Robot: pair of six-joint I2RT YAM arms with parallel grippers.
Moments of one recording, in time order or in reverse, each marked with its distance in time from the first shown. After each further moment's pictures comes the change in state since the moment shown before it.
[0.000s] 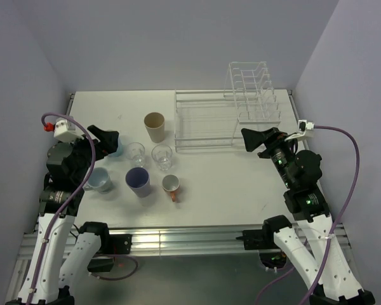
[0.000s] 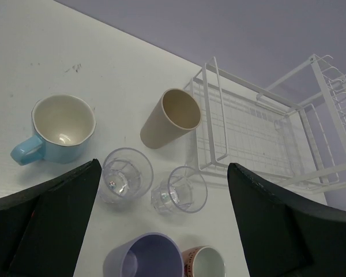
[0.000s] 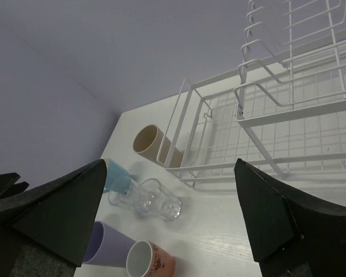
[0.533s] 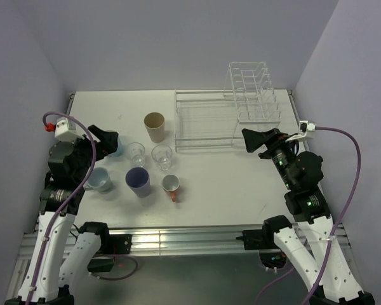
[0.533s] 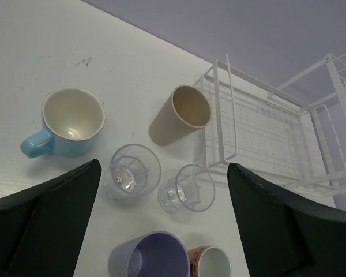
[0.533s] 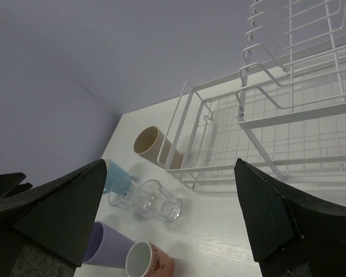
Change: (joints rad) left arm -0.001 0.011 0.000 -0.017 -0.018 -0.001; right arm 0.000 -0.018 0.000 -0.001 0.000 -0.010
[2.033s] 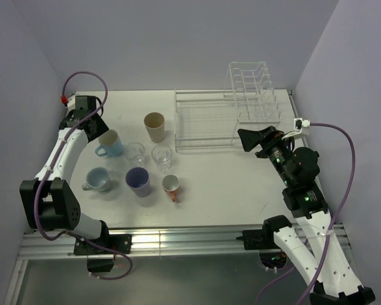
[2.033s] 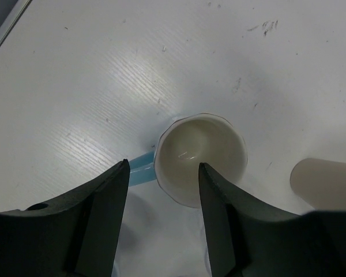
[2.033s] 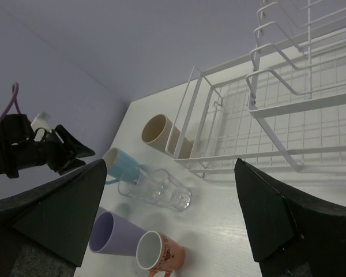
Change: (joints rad) left arm 0.095 0.831 0.422 -0.262 -0.361 -0.037; right arm 0.000 0.046 0.000 0.005 -0.053 0.046
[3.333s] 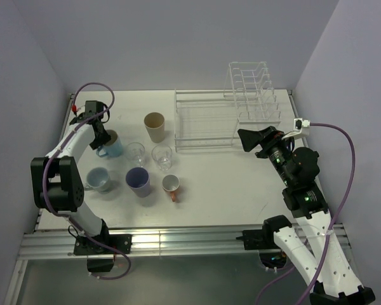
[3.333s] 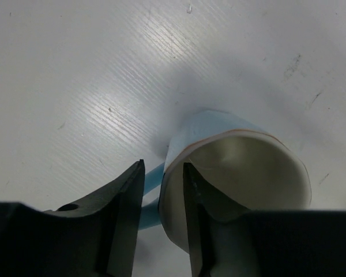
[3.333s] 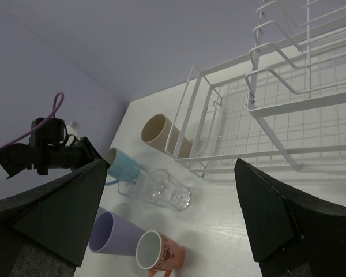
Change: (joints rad) left arm 0.008 0.187 -0.023 0.008 -0.008 -0.007; right arm 0.000 -0.001 -0.001 -0.005 0.002 0.001
